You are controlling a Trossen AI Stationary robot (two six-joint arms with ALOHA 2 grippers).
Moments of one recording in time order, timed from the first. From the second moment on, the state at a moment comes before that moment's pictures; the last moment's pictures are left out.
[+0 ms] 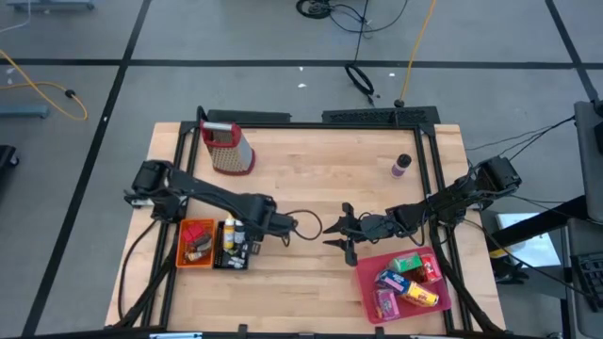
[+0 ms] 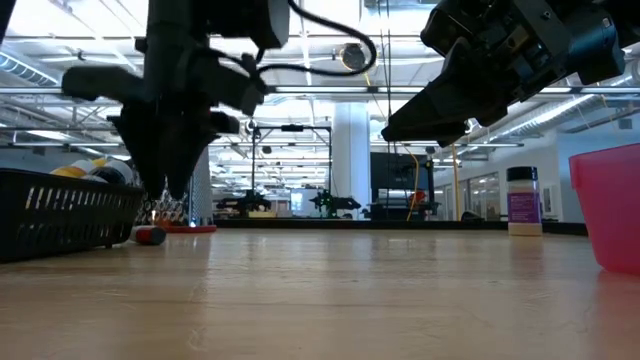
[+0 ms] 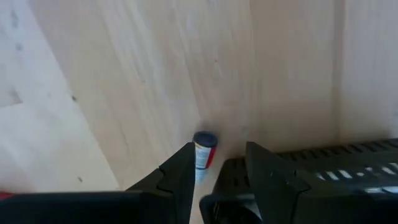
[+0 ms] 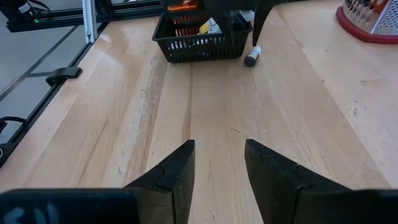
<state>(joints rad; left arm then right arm) -0.19 1.82 1.28 -1.11 -0.05 0.02 0.32 1.52 0.58 0.52 0.22 0.24</state>
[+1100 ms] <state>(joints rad) -0.12 1.93 1.23 -1.07 0.03 0.13 0.32 1.52 0.58 0.51 0.22 0.24</state>
